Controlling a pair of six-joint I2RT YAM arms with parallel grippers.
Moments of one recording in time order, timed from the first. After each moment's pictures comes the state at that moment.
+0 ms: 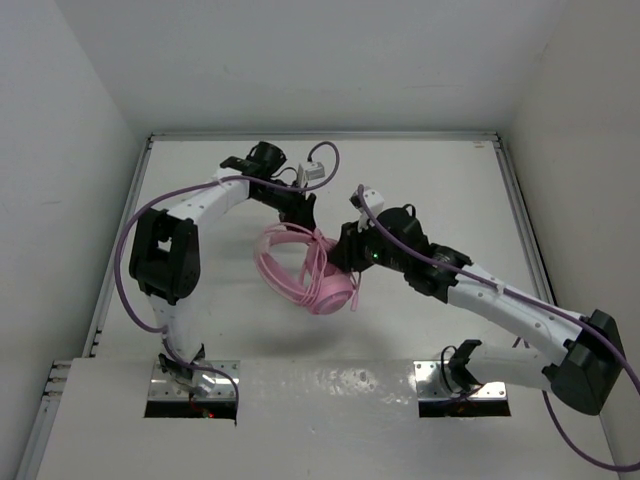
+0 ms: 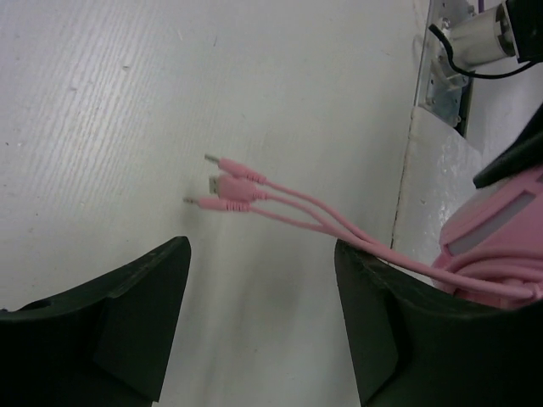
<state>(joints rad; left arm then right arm) -0.37 1.88 1.52 -0.82 0.98 0.45 0.78 1.15 0.82 -0.14 -0.10 0.40</state>
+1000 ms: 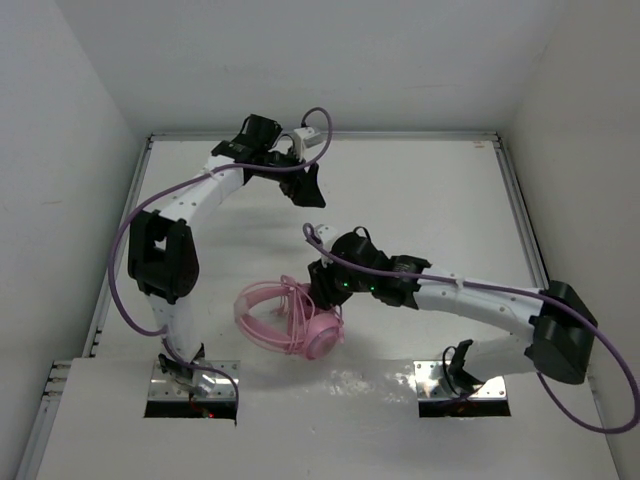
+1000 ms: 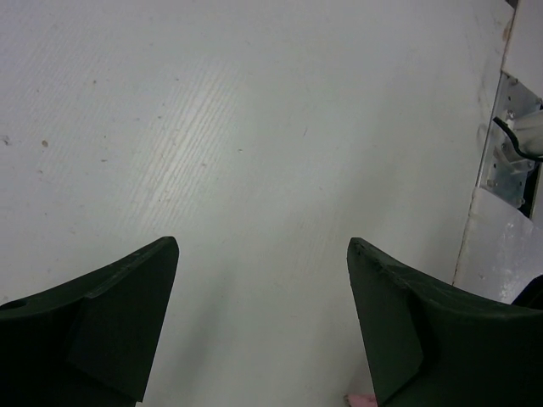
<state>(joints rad) -0.34 1.89 1.68 -0.65 0.85 0.28 1.01 1.30 0.84 -0.23 -0.13 0.41</state>
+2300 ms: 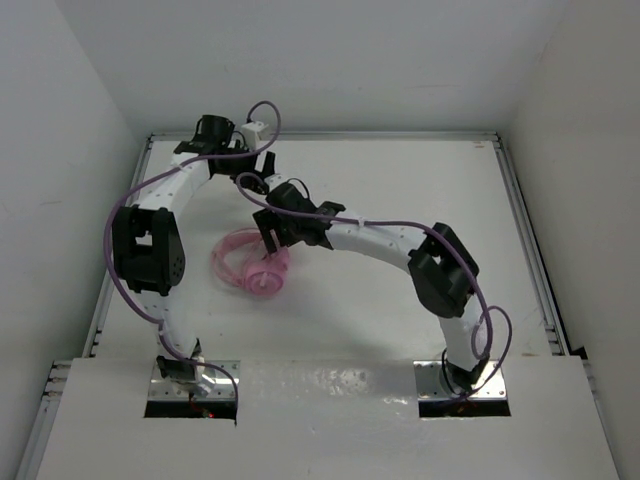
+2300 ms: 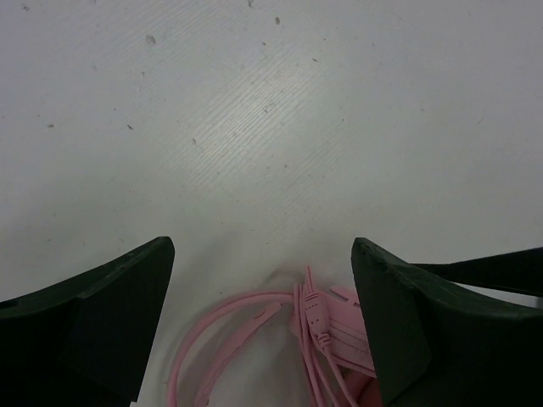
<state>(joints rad) -0.10 1.91 1.62 -0.64 0.64 0.24 0.90 2.06 1.58 -0.33 0.18 0.30</state>
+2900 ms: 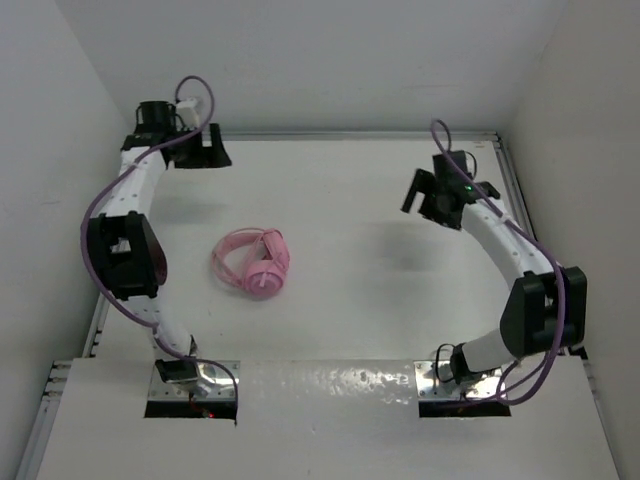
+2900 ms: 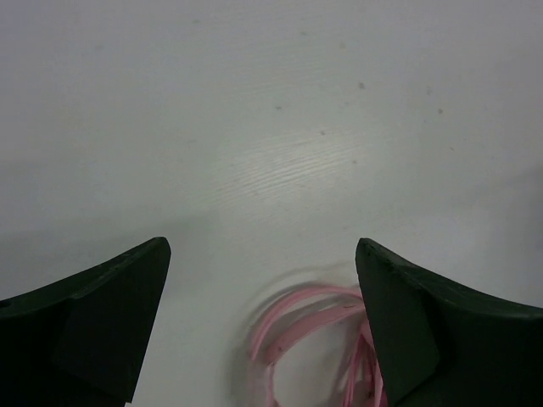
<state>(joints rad) 0.10 1.87 1.70 -0.63 0.47 0.06 0.27 1.51 1.19 -0.56 0.12 0.47</state>
